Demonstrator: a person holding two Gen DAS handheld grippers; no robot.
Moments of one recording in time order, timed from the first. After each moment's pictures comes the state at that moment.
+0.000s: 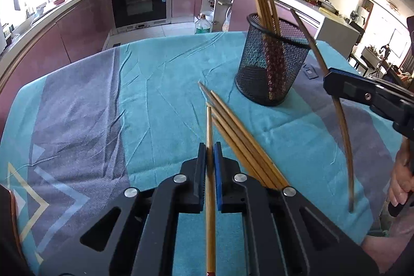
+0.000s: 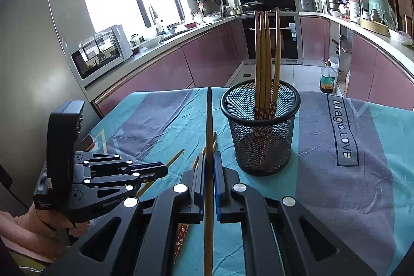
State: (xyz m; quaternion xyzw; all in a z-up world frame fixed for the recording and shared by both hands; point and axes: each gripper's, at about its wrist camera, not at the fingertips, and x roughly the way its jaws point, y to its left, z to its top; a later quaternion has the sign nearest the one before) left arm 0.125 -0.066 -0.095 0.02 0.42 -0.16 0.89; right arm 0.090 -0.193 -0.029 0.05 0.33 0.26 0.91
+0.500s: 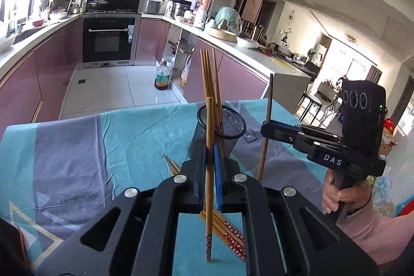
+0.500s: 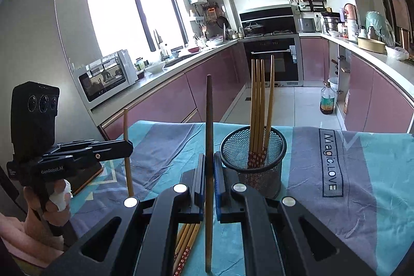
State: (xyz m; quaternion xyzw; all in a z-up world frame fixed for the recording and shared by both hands) left arm 0.102 -0.040 0.014 -0.05 0.30 -0.28 0.91; right arm 0.088 -0.210 0.012 0.07 0.27 0.26 0.92
